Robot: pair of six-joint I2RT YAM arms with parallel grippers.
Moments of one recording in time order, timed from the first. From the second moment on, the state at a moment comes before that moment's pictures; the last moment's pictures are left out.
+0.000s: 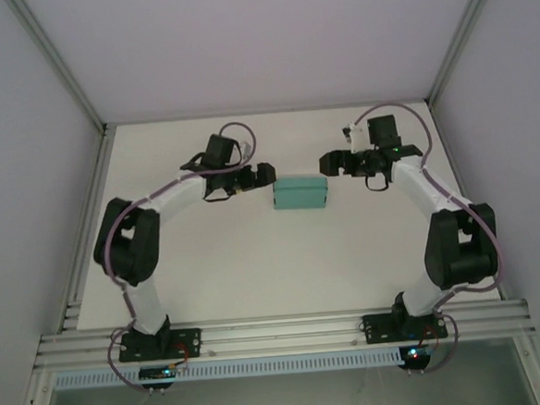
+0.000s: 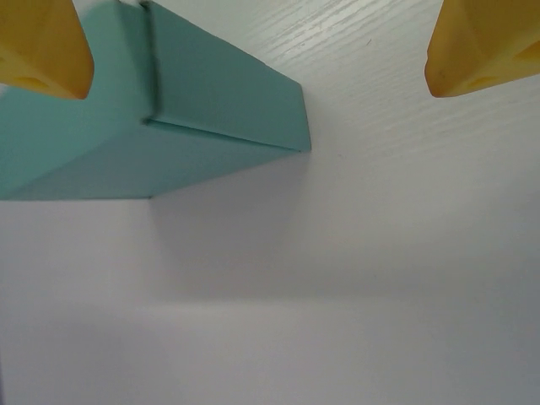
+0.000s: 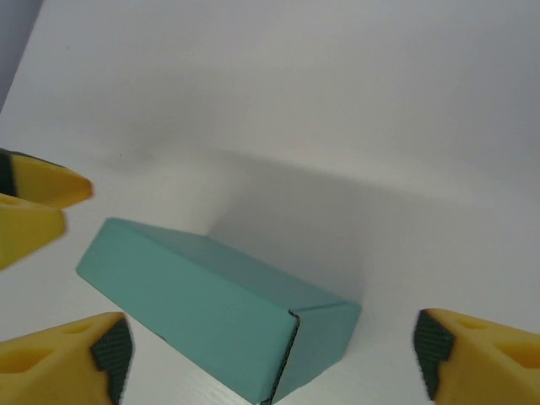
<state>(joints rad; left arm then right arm) -0.49 1.88 1.32 -0.31 0.42 -0.56 0.13 1.59 1.17 -0.48 -0.52 0.14</state>
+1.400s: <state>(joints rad) -0.51 1.90 1.18 0.09 0.56 -0.57 0.10 1.63 0.91 -0.08 -0.70 0.41</state>
